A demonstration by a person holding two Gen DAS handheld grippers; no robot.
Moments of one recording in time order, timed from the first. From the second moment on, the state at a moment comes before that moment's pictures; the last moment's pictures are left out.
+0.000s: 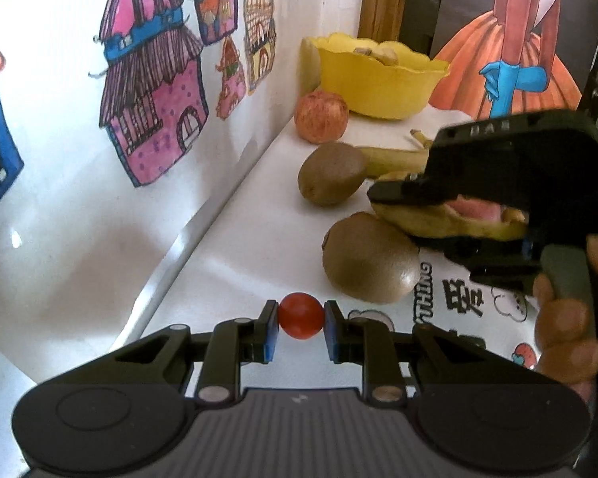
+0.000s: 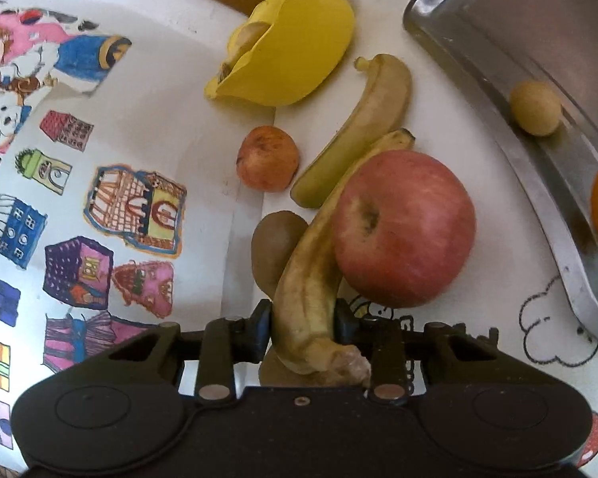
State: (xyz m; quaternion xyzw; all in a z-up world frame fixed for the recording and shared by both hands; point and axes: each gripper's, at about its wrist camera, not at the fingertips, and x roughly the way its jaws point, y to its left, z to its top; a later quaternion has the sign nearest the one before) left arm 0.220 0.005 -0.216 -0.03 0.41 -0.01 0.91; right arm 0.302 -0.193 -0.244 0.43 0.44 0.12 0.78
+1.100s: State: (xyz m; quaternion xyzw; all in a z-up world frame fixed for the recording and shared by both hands) left arm 0.215 -0.002 -0.196 -0.05 0.38 0.01 0.92; right arm 0.284 -0.205 -0.240 0.38 0.41 0.15 0.82
